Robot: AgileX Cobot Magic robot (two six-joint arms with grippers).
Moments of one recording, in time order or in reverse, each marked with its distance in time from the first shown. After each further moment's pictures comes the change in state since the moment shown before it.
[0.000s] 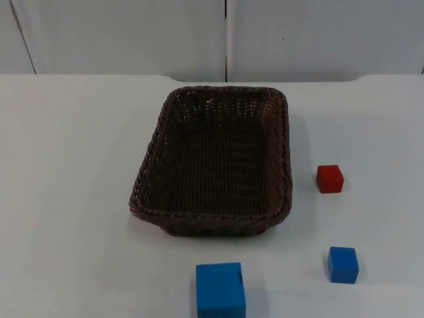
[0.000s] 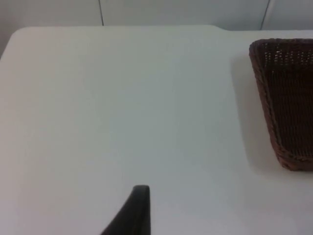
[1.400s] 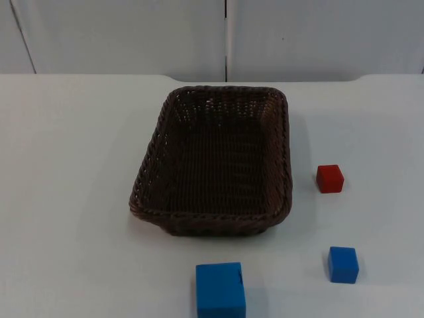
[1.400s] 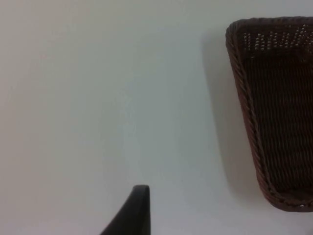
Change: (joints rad) right arm 0.000 0.000 0.000 0.000 0.000 0.000; left arm 0.000 0.809 -0.273 -0.214 -0.258 0.240
